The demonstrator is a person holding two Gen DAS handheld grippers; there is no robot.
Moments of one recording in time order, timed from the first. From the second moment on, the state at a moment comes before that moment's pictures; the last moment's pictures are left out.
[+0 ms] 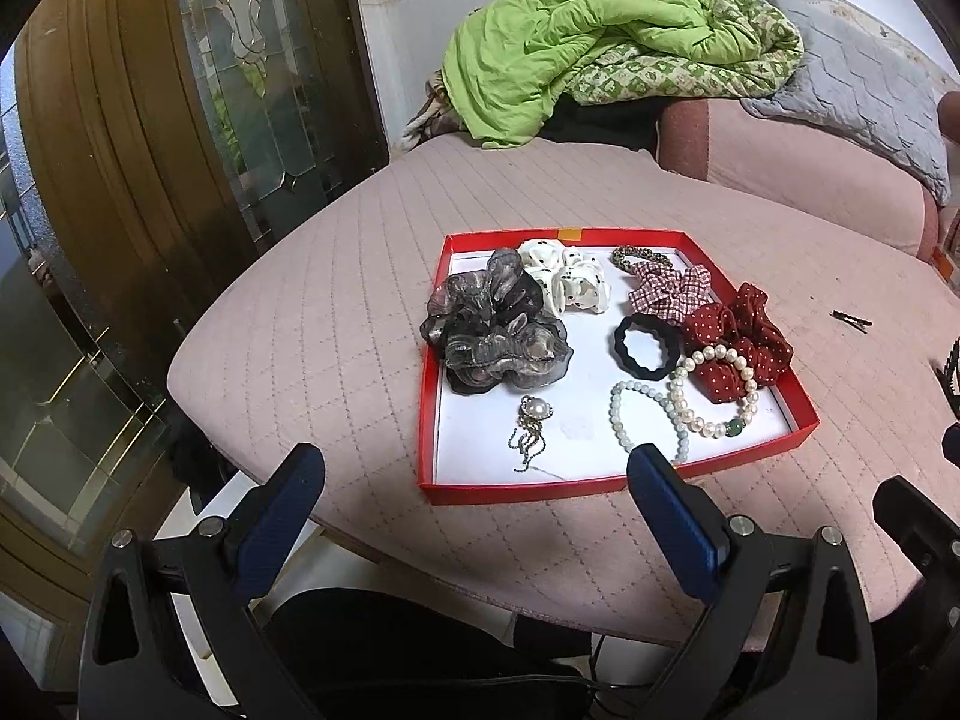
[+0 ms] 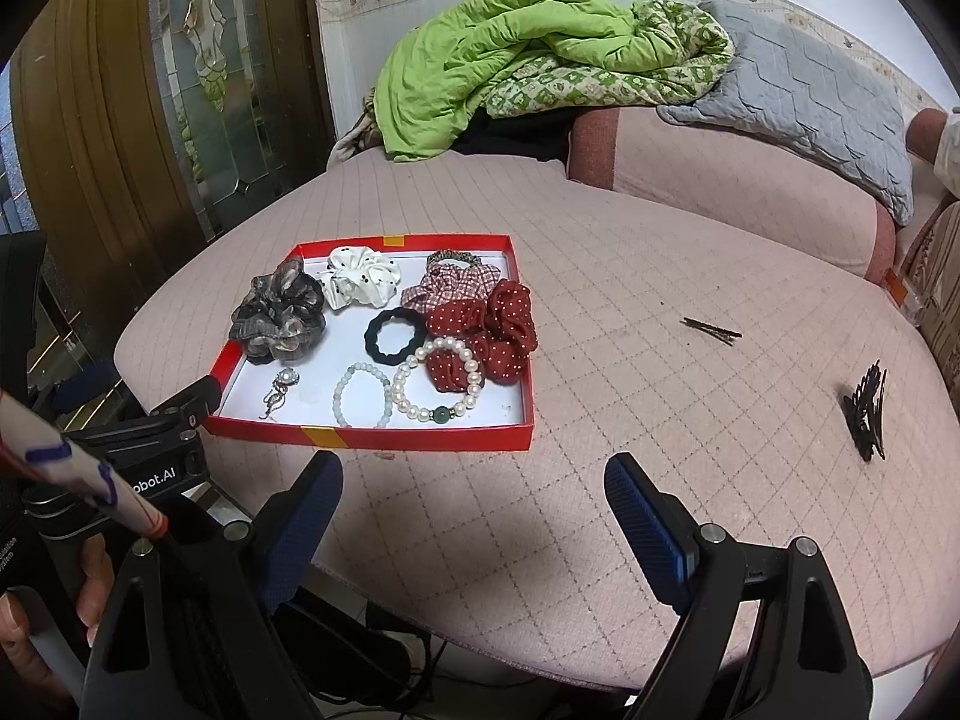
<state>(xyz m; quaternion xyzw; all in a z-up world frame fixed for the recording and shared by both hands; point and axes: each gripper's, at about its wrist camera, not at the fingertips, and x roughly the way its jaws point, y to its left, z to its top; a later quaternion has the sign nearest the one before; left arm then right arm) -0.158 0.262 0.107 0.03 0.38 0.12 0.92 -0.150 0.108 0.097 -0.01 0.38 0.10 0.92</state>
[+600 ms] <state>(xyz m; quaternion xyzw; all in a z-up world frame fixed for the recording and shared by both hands) -0.157 0.262 0.103 0.02 0.38 0.12 0.92 -0.148 0.107 0.095 -0.01 0.39 0.10 0.92</state>
